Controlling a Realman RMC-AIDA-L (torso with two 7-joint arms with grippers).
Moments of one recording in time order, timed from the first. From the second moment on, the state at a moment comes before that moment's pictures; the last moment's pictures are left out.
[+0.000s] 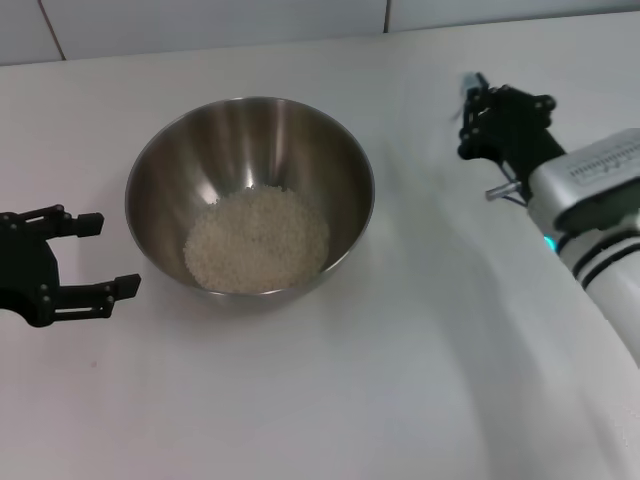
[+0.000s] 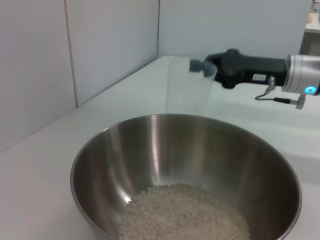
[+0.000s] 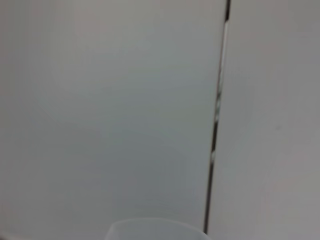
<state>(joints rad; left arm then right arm) -0.27 -2.06 0.93 1.16 1.97 1.59 -1.50 0.50 2.09 0.51 0.29 -1.95 -1.05 -0.13</state>
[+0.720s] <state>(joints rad) -0.28 -2.06 0.93 1.15 1.98 1.59 -1.50 0.54 2.09 0.50 0.28 -1.96 -0.85 -0.12</state>
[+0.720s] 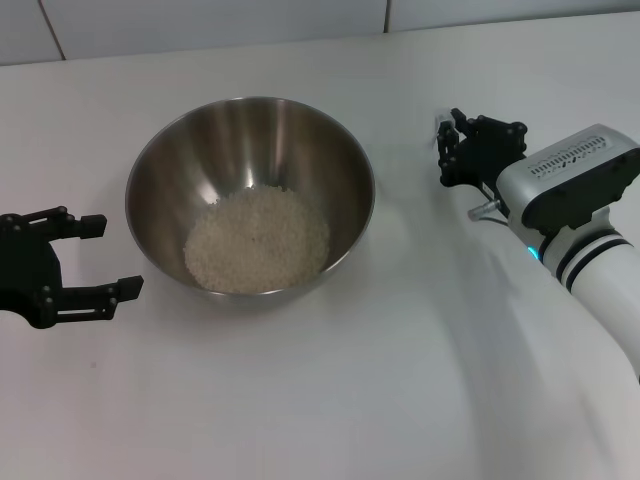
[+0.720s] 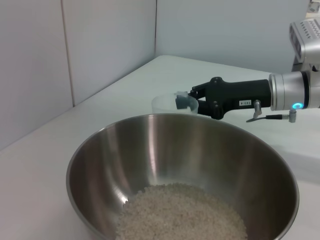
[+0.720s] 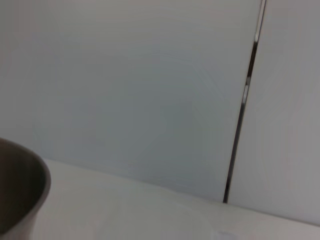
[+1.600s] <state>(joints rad) -0.27 -2.06 0.93 1.15 1.98 1.59 -1.50 0.30 2.06 0.46 0.35 -2.00 -1.07 -0.03</state>
